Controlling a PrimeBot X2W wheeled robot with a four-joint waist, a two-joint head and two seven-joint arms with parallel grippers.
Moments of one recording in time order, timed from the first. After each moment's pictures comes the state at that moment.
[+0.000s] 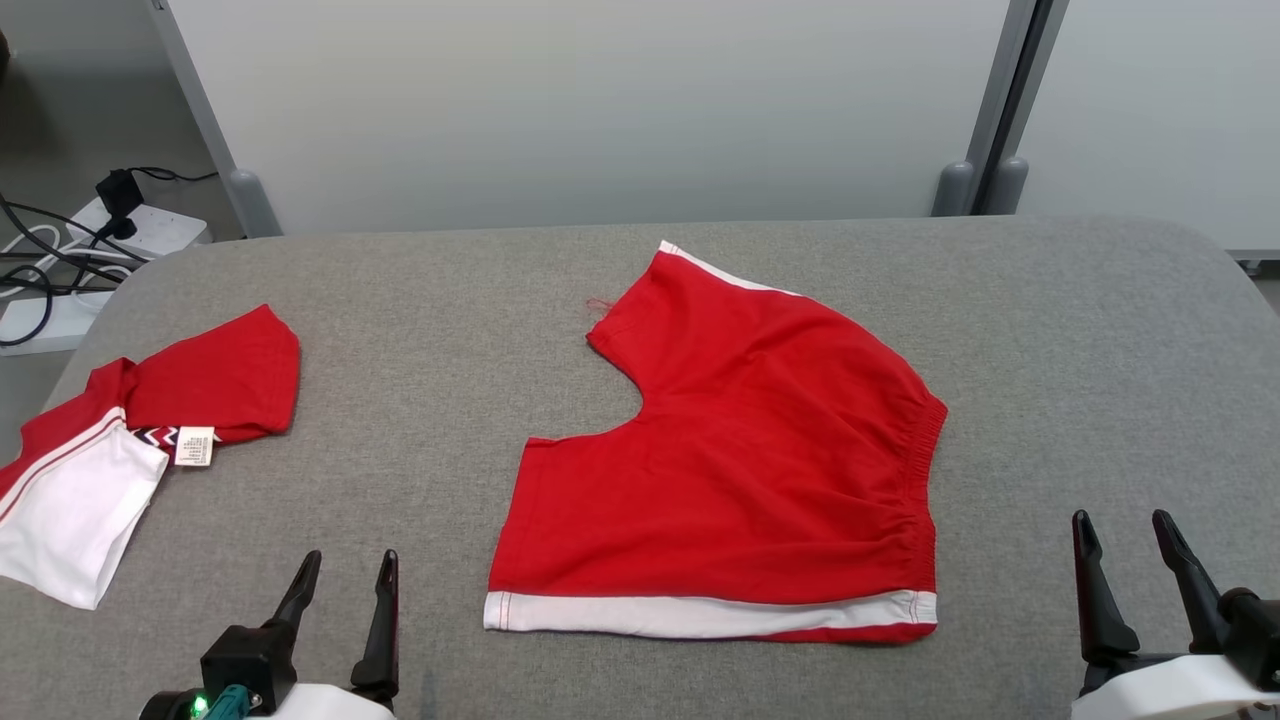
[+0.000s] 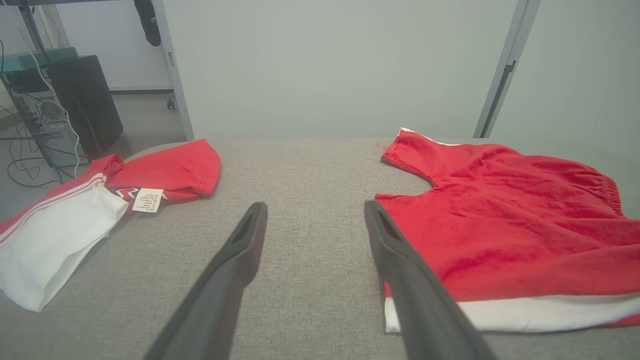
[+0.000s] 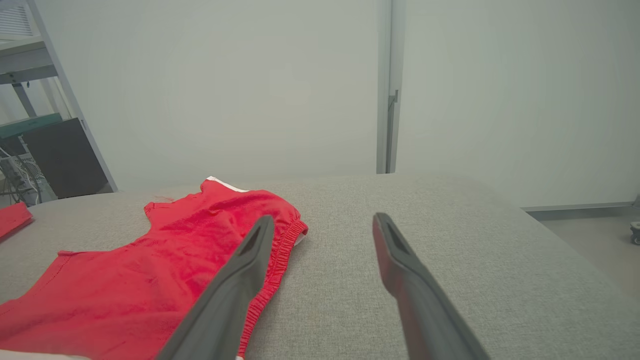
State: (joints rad) left arm 0.00 0.04 0.02 0.35 -0.12 -0.07 -0.25; right arm 0.01 -0.10 -0.06 0.24 0.21 0.13 -0.25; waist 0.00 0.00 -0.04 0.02
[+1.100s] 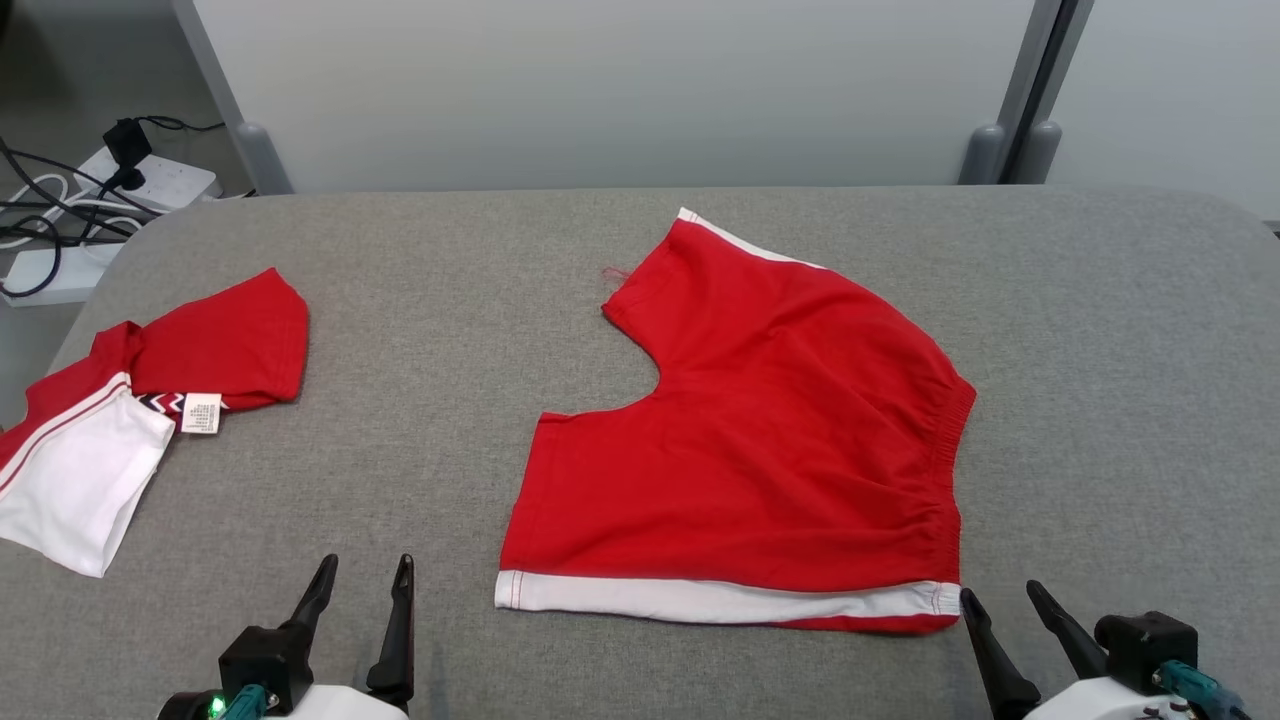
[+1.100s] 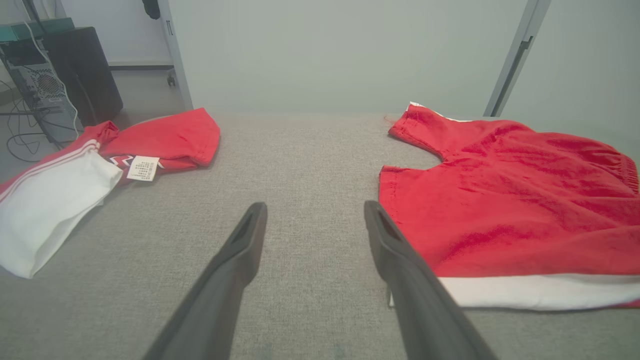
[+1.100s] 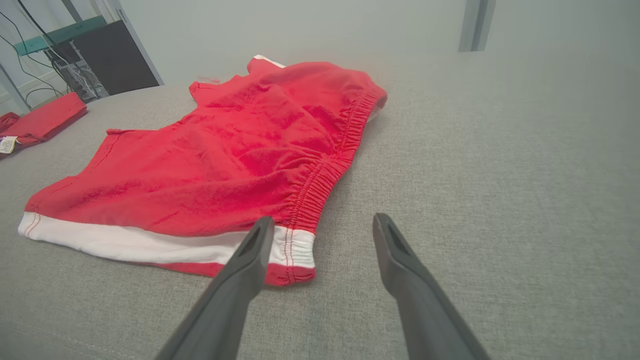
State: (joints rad) left arm 0.00 0.04 -0.01 0.37 -0.14 -0.04 -0.25; right arm -0.05 -0.19 0.25 0.49 0.39 0.13 -0.24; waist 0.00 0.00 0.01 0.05
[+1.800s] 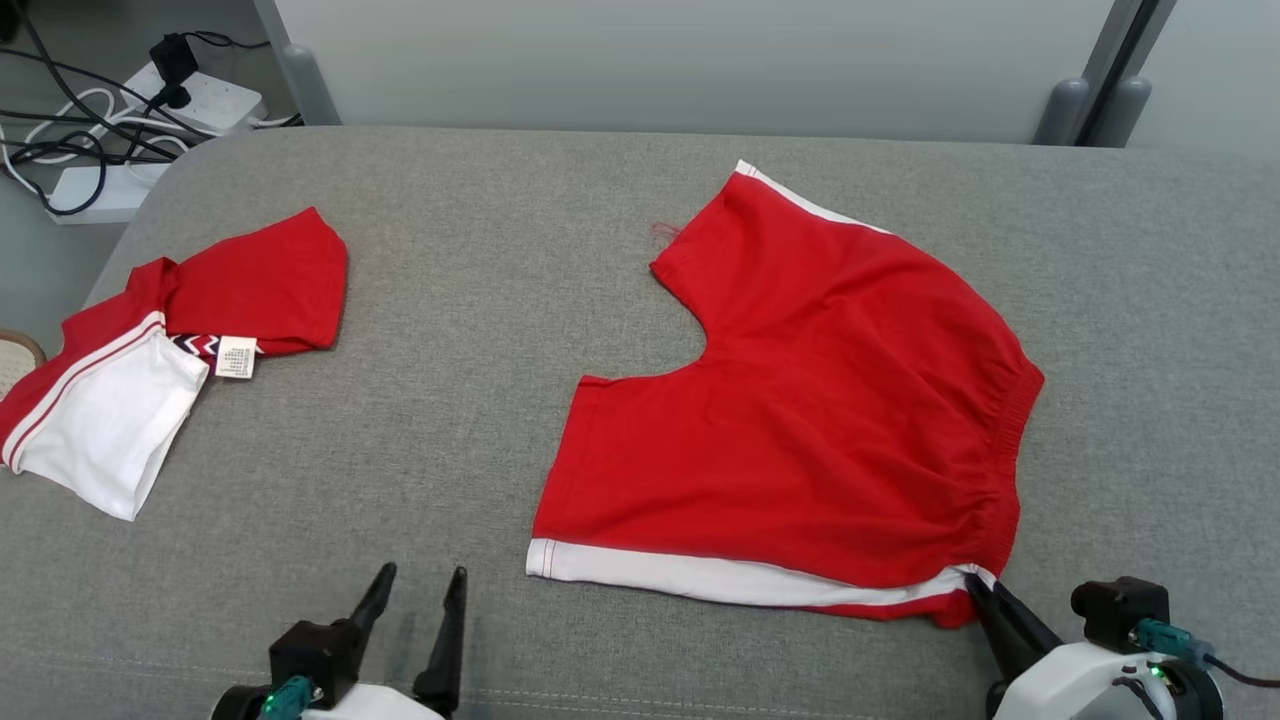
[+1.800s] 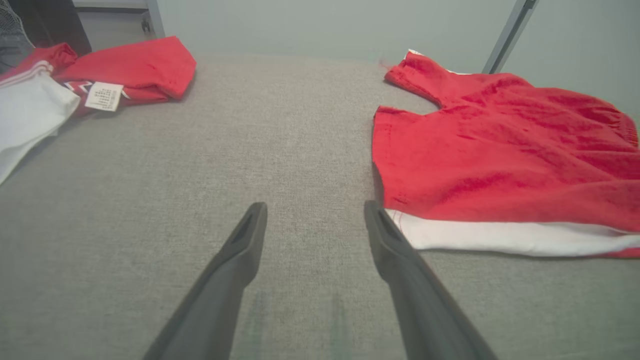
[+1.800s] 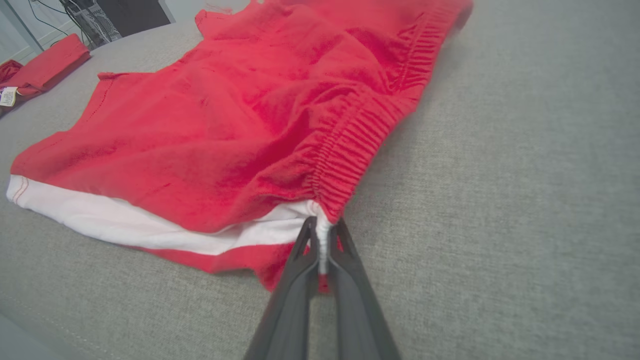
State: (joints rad) left arm -0.04 0.04 -0.09 0.44 -0.18 -0.09 -0.25; right arm -0.21 -0.26 0.47 0.66 0.58 0.13 -0.25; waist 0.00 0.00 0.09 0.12
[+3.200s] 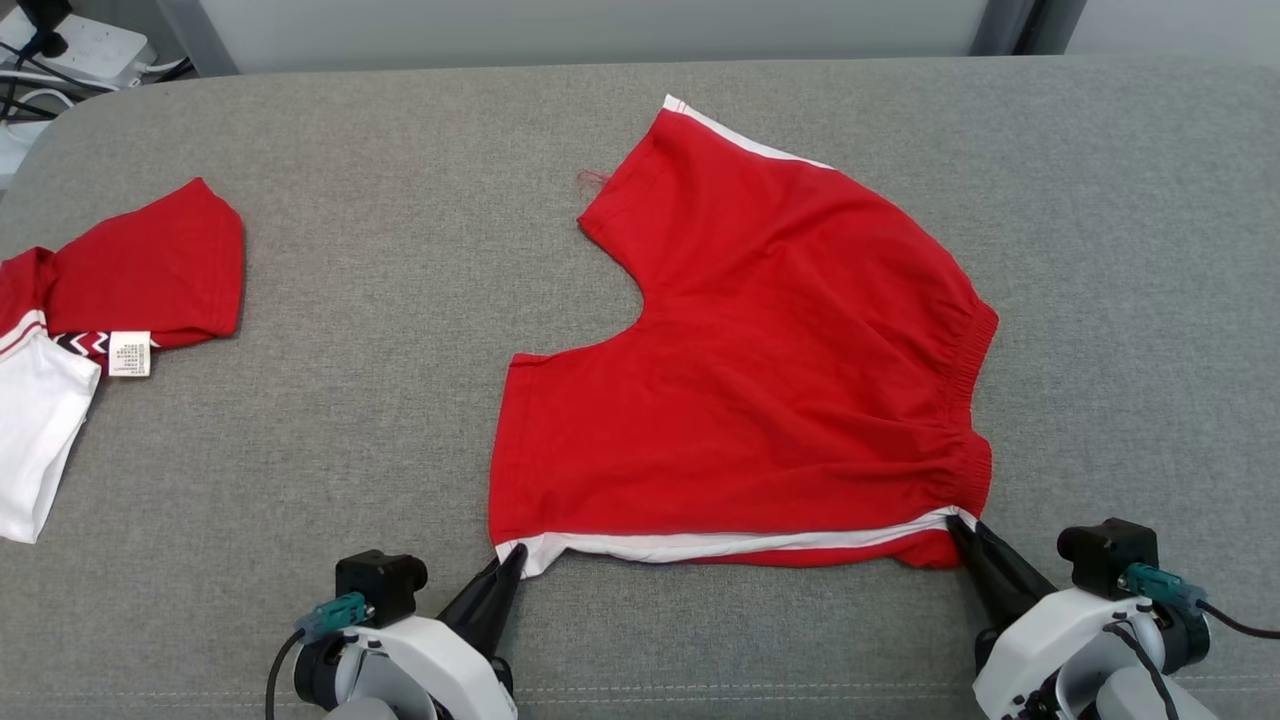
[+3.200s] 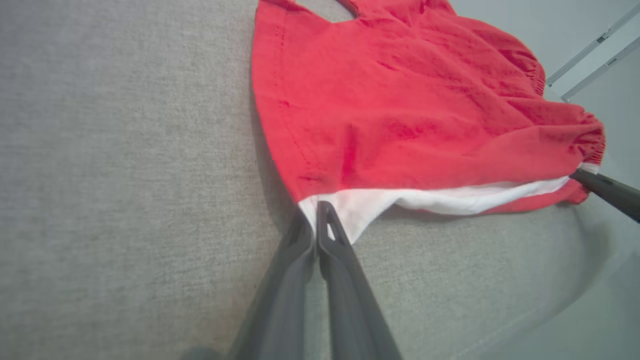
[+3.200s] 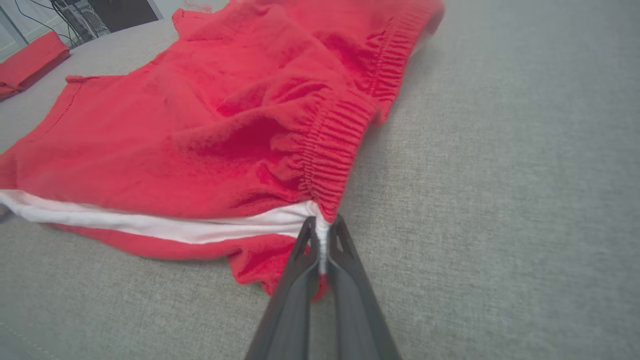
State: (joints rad) left arm -0.32 0.18 -0.67 0.70 -0.80 -0.12 -0.25; right arm -0.30 -0.29 0.53 0.62 0.59 0.13 -0.25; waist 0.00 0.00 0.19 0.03
